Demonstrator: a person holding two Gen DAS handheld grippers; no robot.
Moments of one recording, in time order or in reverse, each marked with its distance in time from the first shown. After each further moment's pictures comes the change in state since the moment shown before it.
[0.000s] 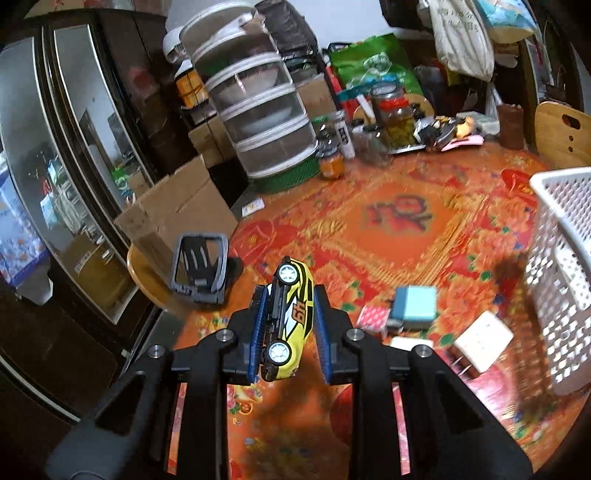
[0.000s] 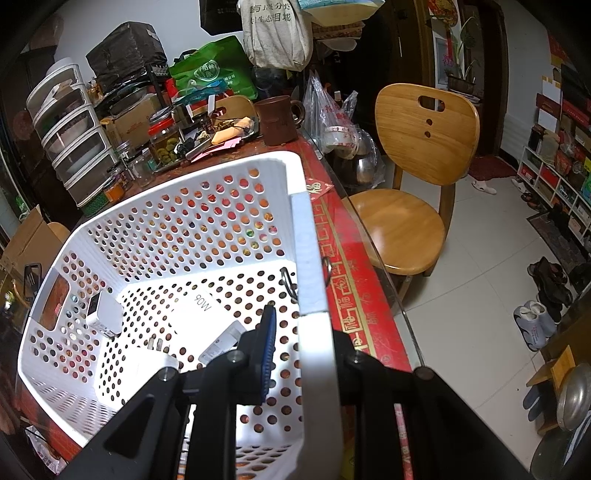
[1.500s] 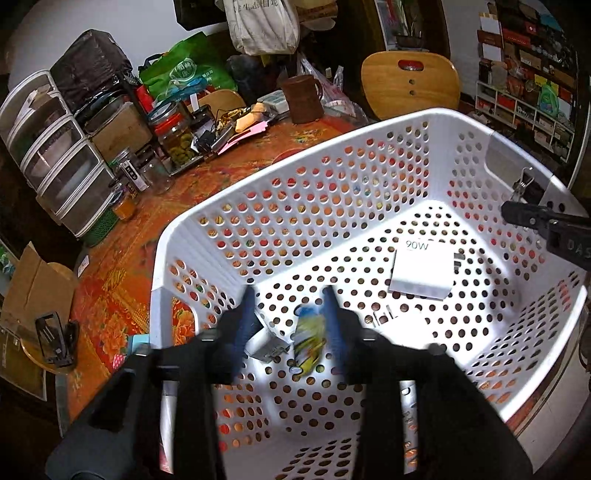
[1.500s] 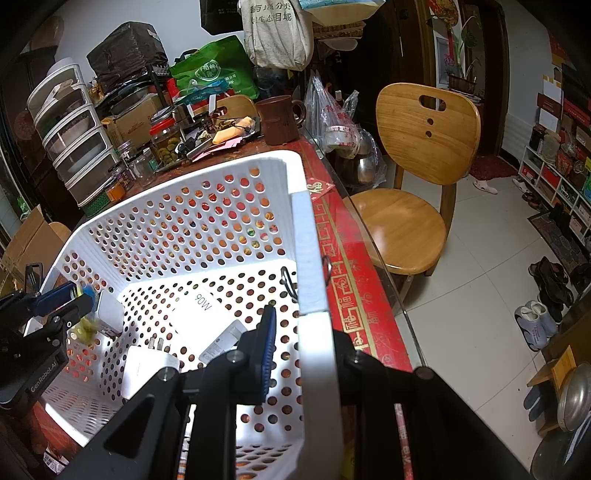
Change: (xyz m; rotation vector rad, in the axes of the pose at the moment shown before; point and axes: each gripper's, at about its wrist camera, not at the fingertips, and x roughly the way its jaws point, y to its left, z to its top) left arm -0.084 -0.268 0.037 0.332 0.057 -0.484; right arm -0.001 0.001 0.000 0.000 0.000 0.001
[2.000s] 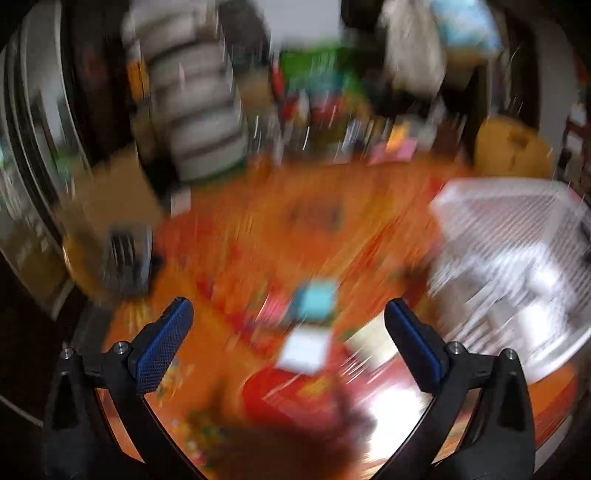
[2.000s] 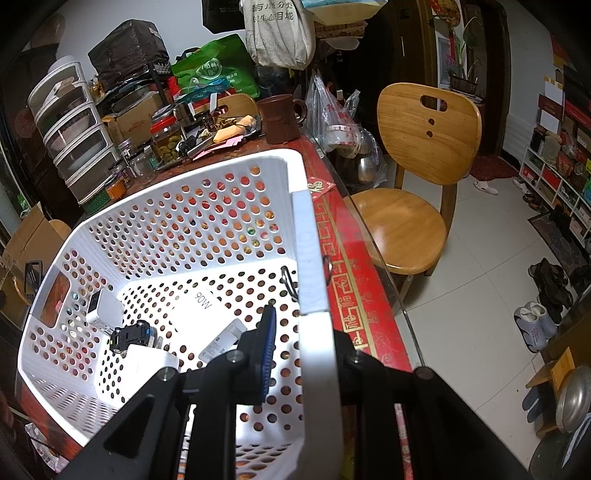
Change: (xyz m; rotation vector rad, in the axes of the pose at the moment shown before) left arm -0.024 0.223 -0.127 -0.370 0.007 0.194; right arm 0.000 0.002 -0.001 -0.007 0.002 0.002
